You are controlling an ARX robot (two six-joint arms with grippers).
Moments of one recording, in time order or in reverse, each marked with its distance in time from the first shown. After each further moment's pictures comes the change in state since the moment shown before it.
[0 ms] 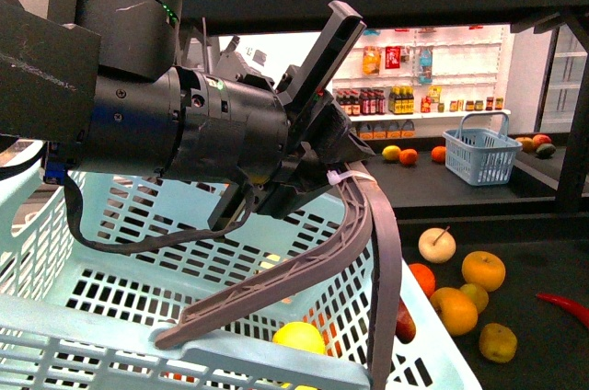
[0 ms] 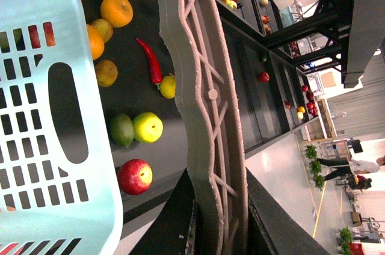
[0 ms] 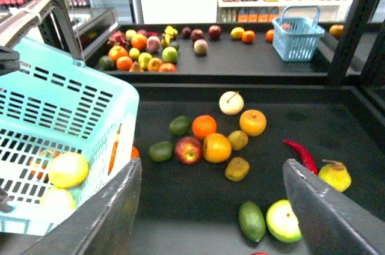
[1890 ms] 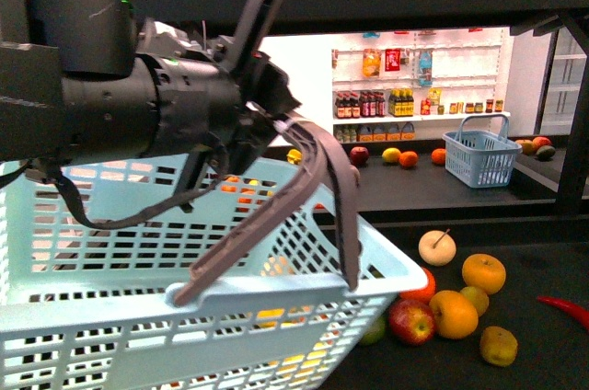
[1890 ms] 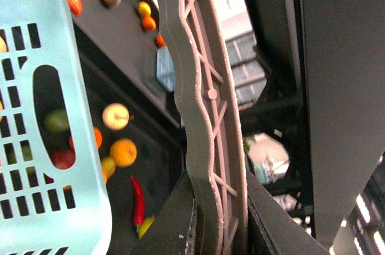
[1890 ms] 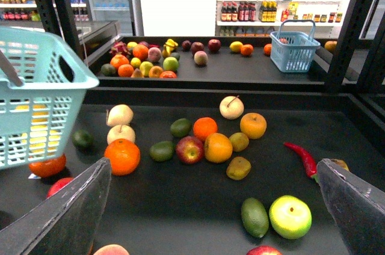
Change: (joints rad) left arm 0.208 0.005 -0.090 0.433 -0.343 -0.314; right arm 0.014 -0.312 -0.170 -0.144 0.011 -0.001
